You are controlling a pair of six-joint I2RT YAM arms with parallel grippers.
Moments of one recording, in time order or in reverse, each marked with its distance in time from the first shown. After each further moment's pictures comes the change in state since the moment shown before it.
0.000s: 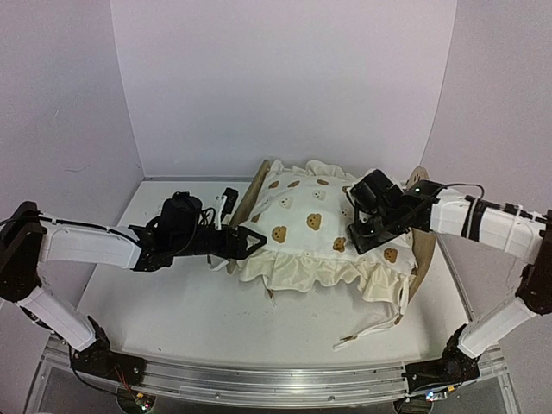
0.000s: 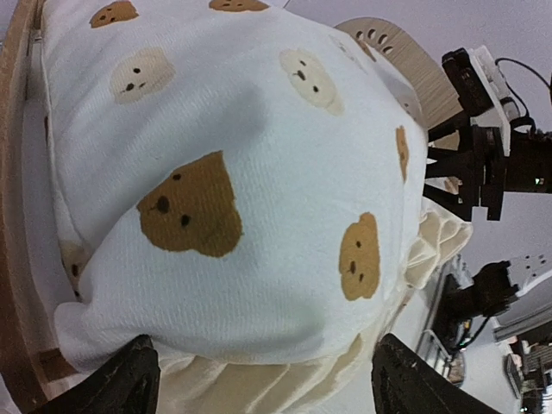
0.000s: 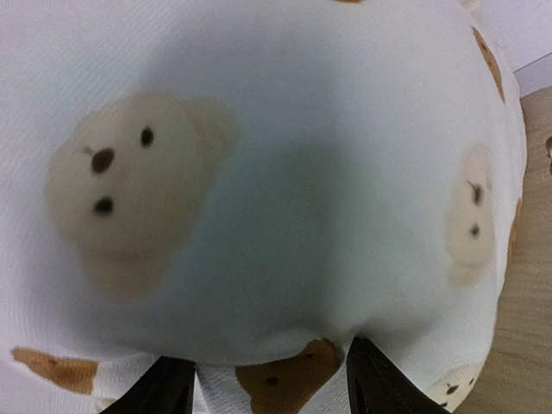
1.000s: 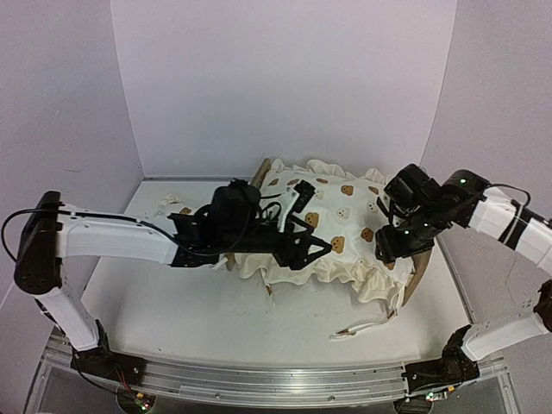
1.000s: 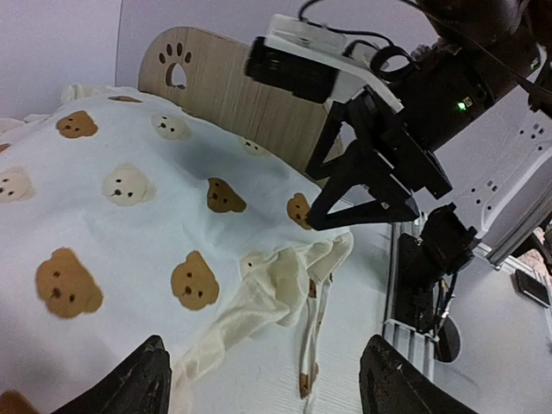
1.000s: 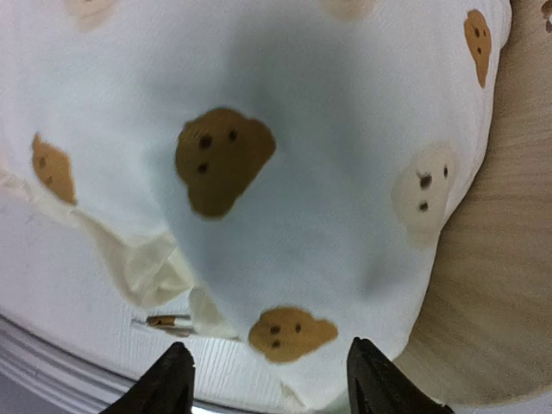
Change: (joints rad) left arm -0.291 0.162 0.389 -0.114 -0.052 0.292; right arm -0.028 -0.187 0.041 -0.343 -0.200 0.157
